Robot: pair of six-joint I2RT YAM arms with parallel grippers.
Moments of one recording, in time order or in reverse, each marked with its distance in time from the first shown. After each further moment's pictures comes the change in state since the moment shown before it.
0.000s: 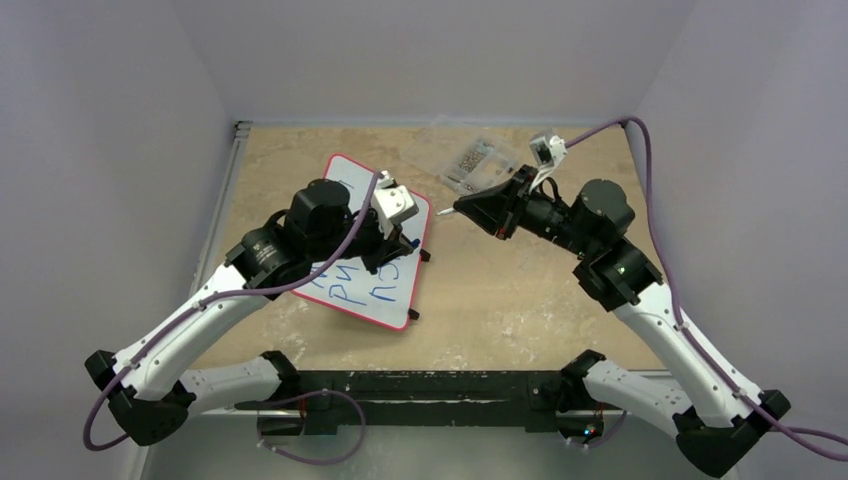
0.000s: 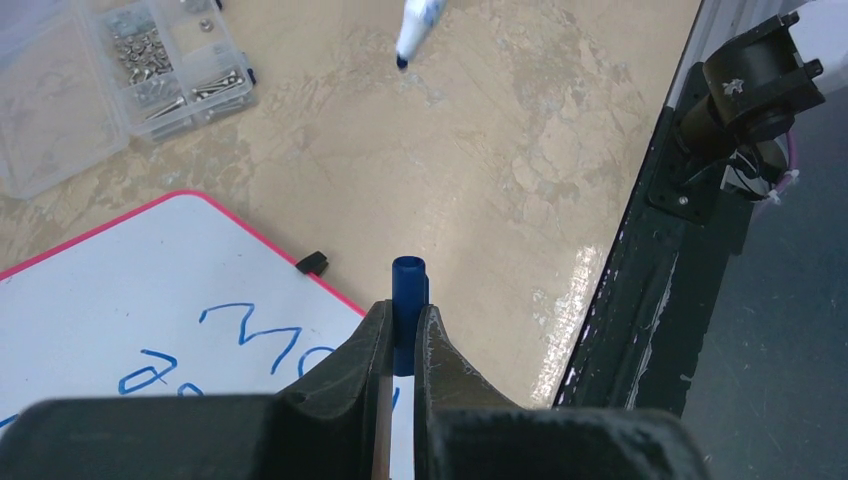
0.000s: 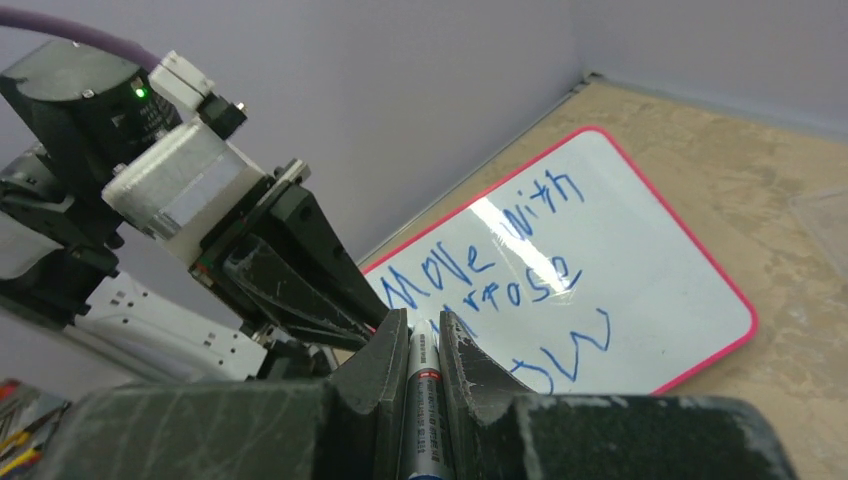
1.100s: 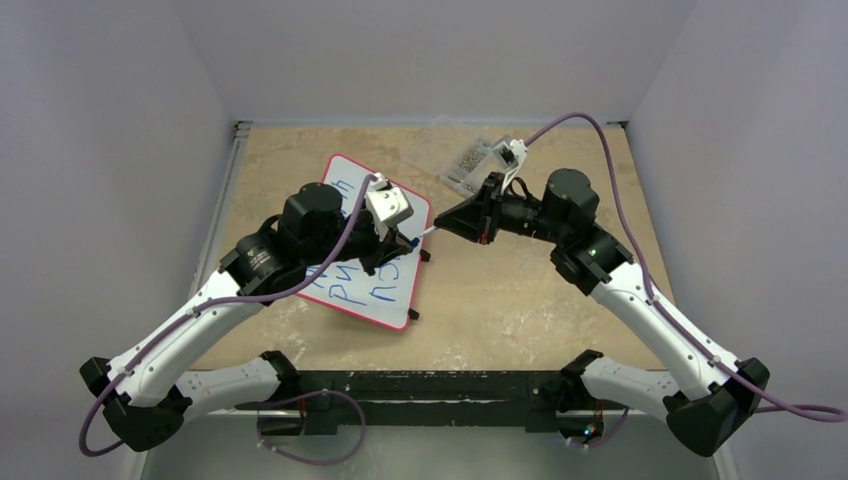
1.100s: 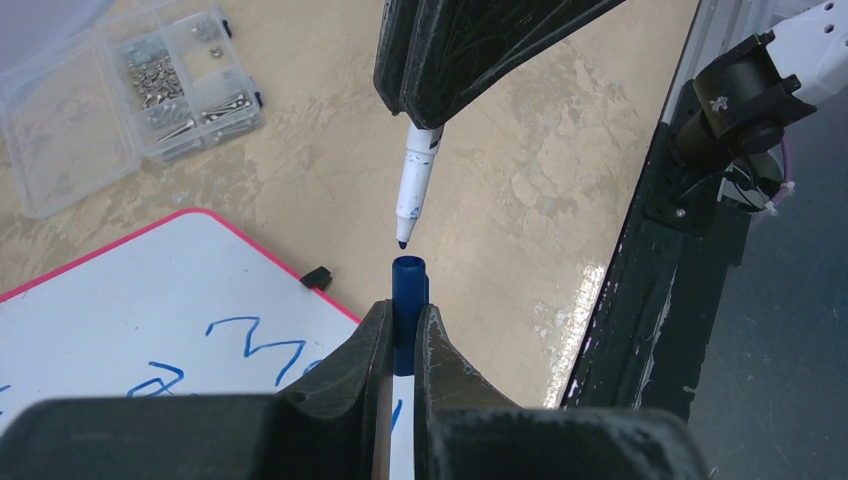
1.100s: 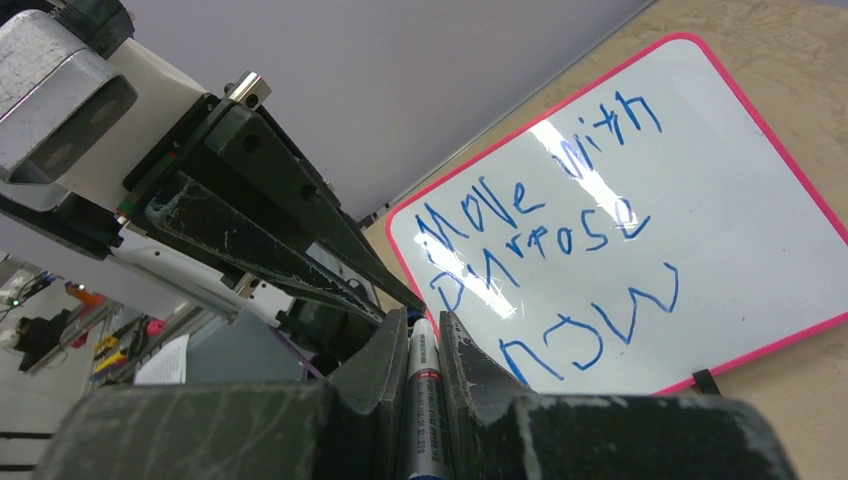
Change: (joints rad) left arm 0.000 -0.051 -0.037 0.047 0.005 0.003; right arm 0.000 0.140 -0.031 0.044 -0.228 0.027
